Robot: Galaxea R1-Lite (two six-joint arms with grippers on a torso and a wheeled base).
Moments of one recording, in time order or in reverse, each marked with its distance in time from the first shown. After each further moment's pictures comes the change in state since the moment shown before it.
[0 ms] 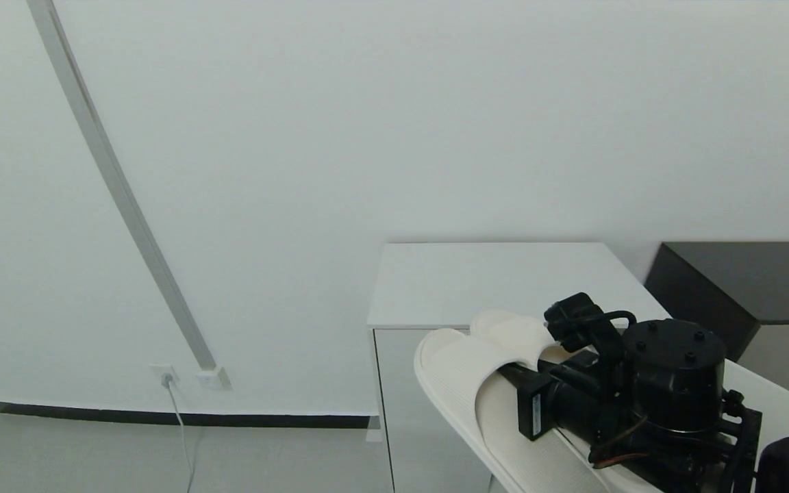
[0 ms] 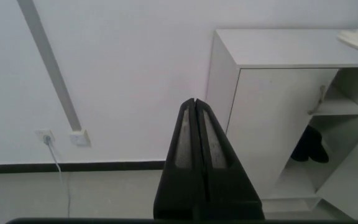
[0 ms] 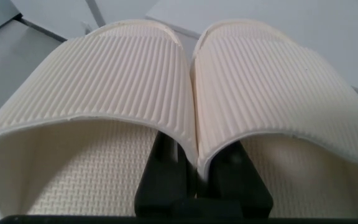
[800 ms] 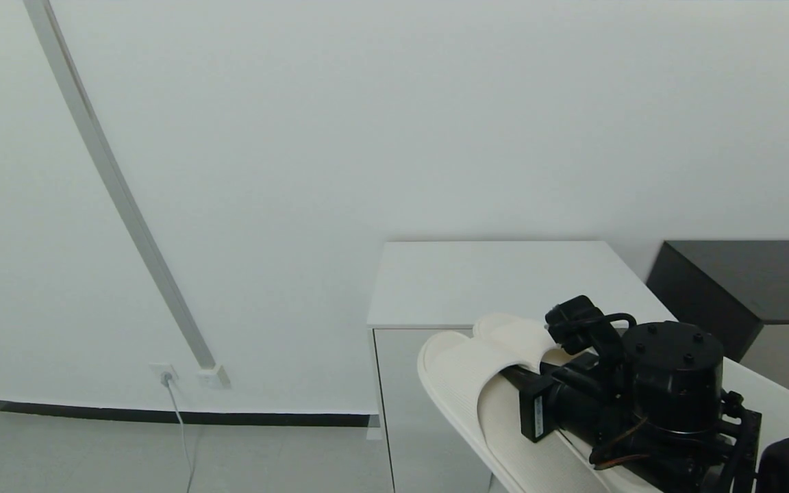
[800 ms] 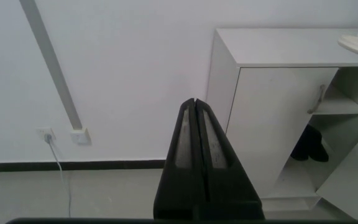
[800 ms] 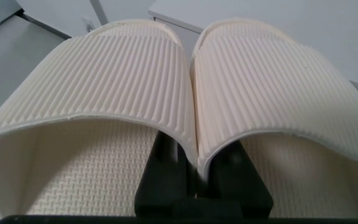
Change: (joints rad) left arm 0.000 0.000 0.000 0.000 0.006 0.000; right arm 0.000 0.001 0.011 -0.001 -0.001 -0.003
